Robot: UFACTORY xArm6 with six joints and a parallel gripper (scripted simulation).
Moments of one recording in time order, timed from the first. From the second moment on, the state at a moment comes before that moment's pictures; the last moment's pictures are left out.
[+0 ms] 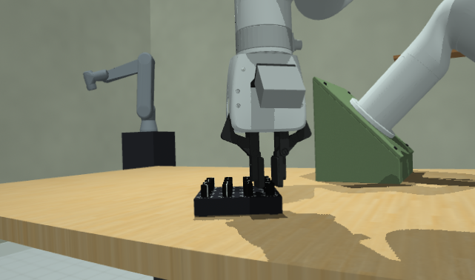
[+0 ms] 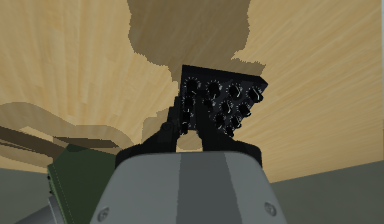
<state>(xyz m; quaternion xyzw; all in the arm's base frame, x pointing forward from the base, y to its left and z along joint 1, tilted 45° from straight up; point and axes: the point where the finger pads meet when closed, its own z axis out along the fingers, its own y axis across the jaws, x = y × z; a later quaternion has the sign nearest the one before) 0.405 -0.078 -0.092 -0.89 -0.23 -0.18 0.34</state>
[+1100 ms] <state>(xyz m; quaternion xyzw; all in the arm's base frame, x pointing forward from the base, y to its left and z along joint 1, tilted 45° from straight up) 0.399 -0.103 -0.067 -0.89 -0.23 -0.18 0.34</state>
